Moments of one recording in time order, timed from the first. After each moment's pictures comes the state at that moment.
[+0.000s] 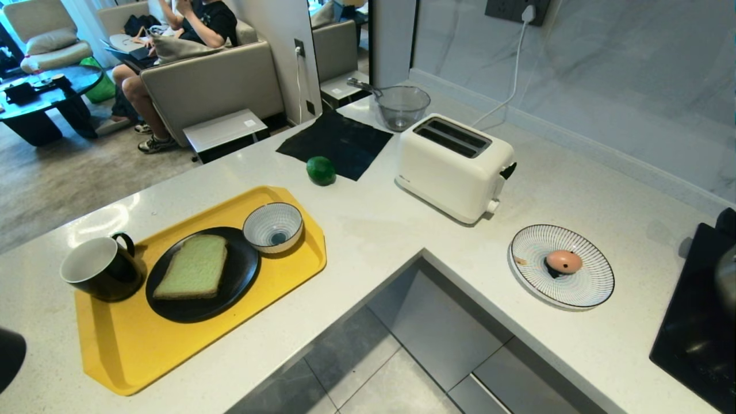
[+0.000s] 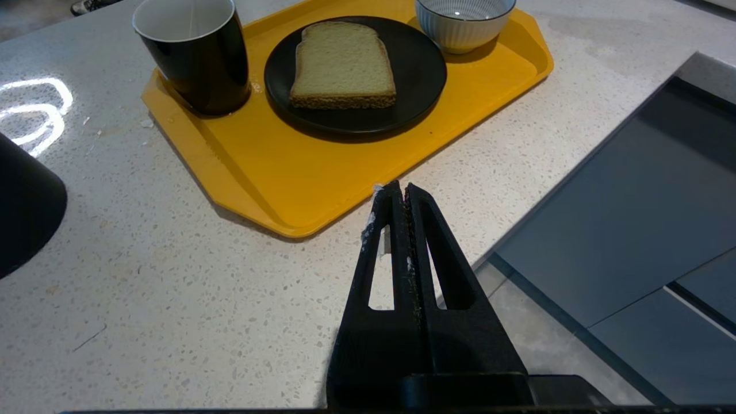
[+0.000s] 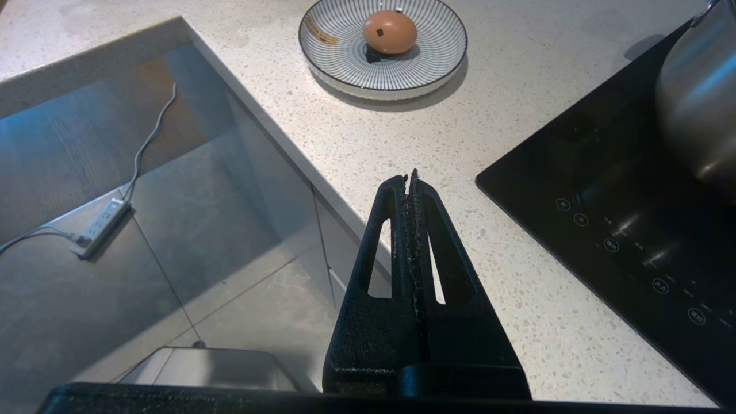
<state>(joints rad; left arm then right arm) 0.00 0.00 0.00 -0.05 0.00 -0.02 0.01 0.00 0.00 0.01 -0.01 0.01</state>
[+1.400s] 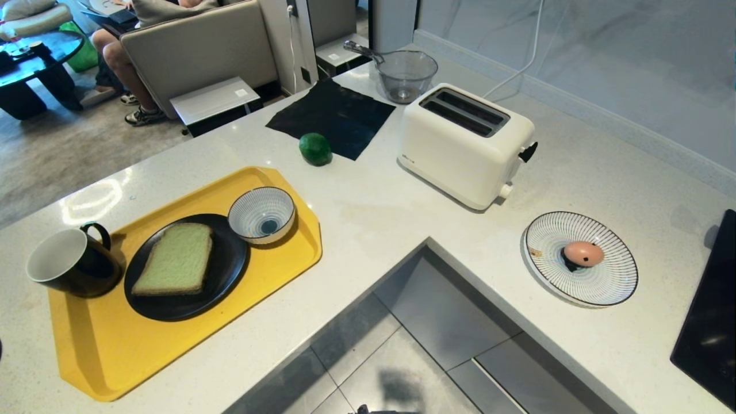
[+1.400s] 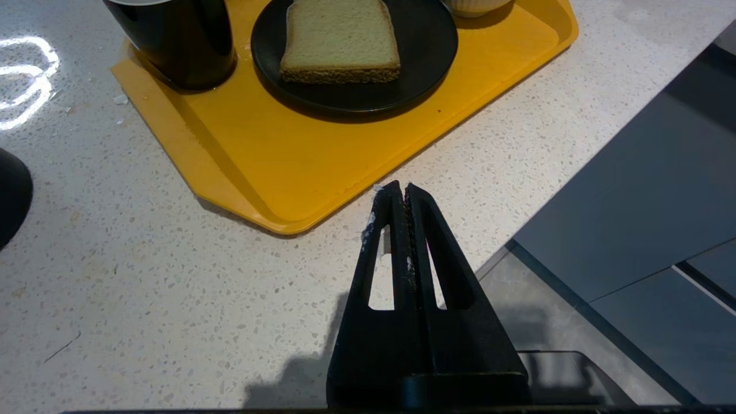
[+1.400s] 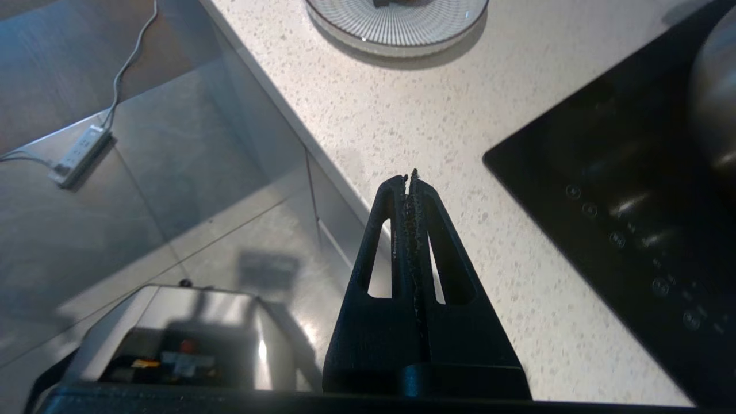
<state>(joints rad) 0.00 0.00 0.00 -0.05 0.00 -0.02 0.01 0.02 -0.09 0.14 0.00 -0.07</state>
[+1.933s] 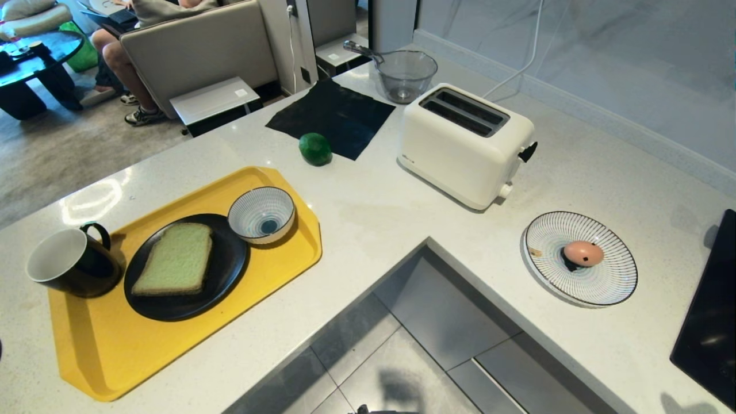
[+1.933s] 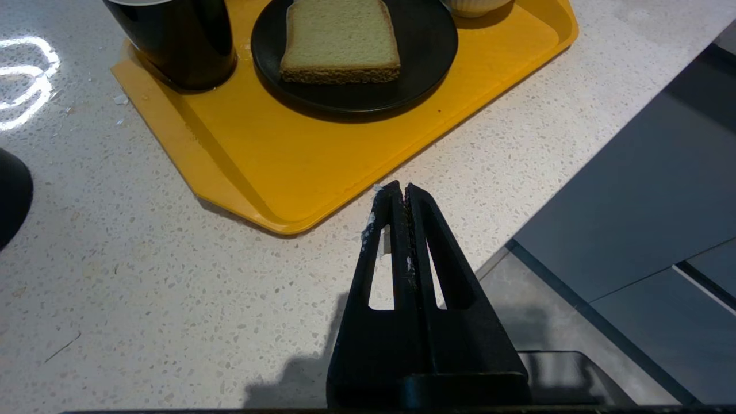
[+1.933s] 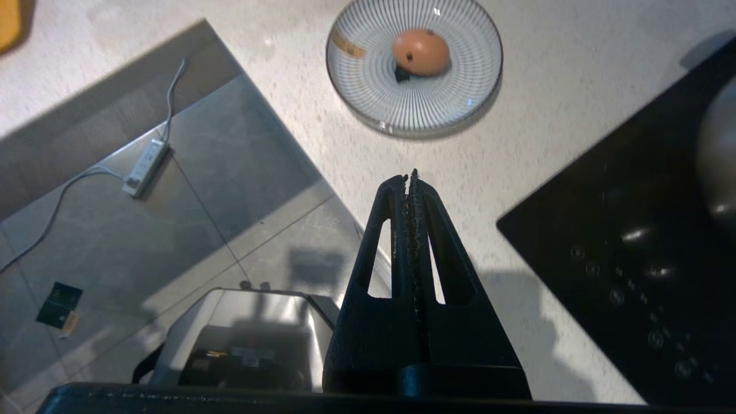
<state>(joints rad) 0.00 0.00 0.00 -0.05 0.00 -0.02 0.01 0.39 -0.50 0.26 0.05 0.04</state>
